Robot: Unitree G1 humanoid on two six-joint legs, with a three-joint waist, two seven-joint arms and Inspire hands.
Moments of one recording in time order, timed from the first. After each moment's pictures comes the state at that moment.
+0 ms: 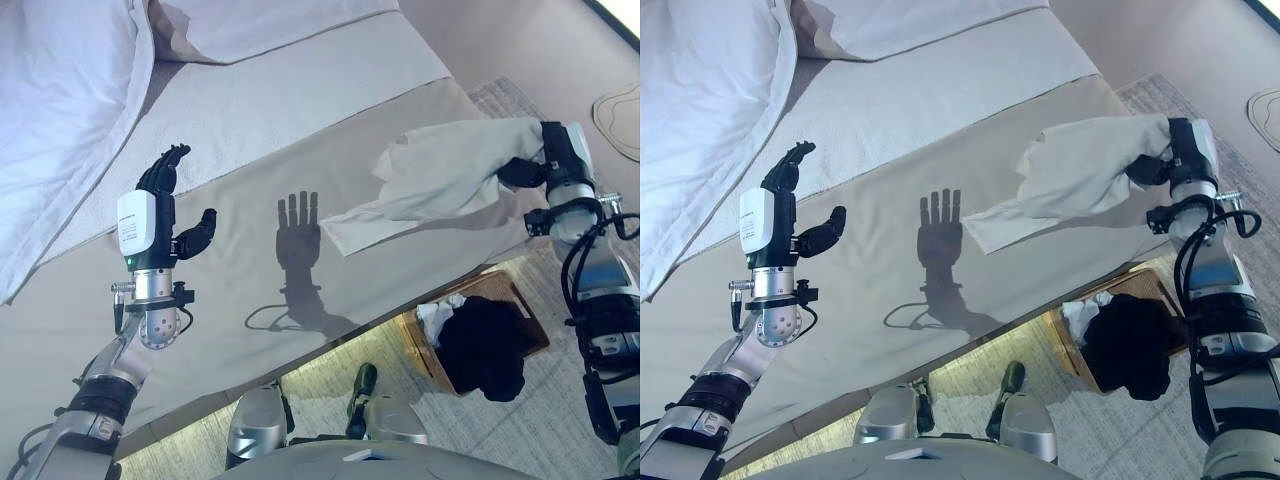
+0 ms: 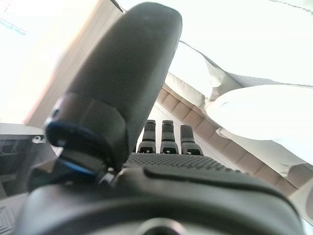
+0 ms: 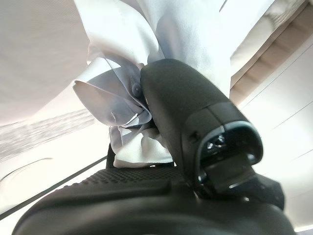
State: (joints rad) left arm -0.11 0.60 -0.12 0.49 0.42 -0.51 0.80; right arm -0.44 -0.78 0.00 0.46 0.01 0.04 -0.15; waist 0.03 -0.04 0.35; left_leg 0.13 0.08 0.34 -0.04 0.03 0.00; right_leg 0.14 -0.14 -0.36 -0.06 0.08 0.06
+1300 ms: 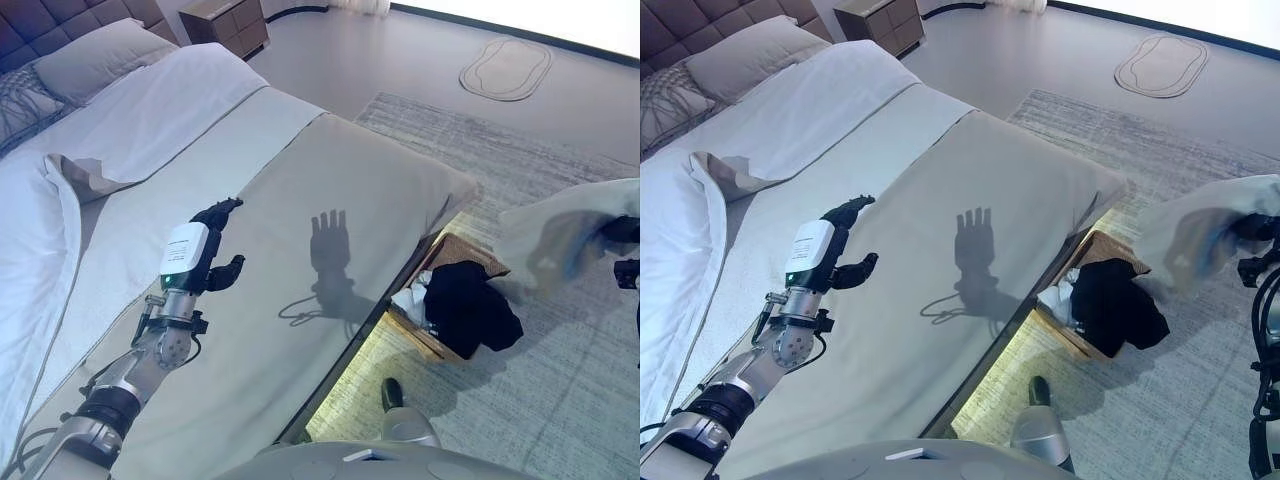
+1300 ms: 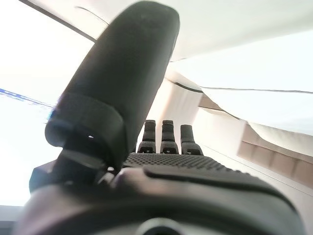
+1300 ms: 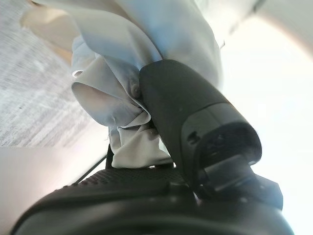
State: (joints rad) left arm -0.15 0.65 -0.37 0.51 0.49 -0.44 0.64; right arm -0.33 -0.99 -0.03 0.65 0.01 0.14 -0.14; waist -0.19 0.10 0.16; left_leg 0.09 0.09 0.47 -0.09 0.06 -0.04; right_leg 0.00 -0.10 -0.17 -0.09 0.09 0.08
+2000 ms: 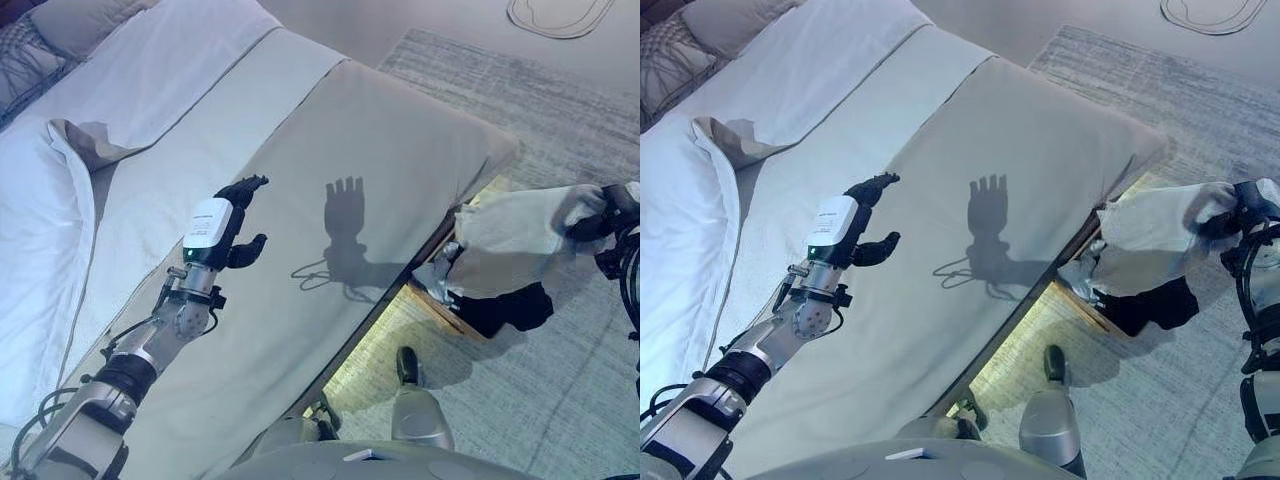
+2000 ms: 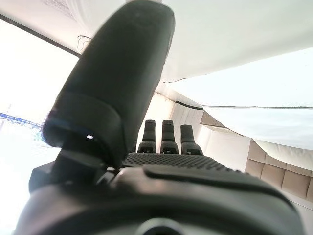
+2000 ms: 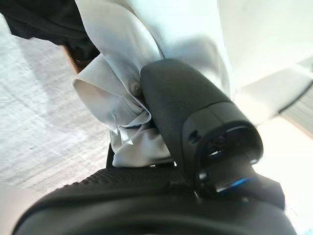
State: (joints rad) left arm -0.32 0.64 -0.45 0.52 0.46 -0.41 0.65; right arm -0.58 -1.01 0.18 0.94 -0.06 0.07 -0.01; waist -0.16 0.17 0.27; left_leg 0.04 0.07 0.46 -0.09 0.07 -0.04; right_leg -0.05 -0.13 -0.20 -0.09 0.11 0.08
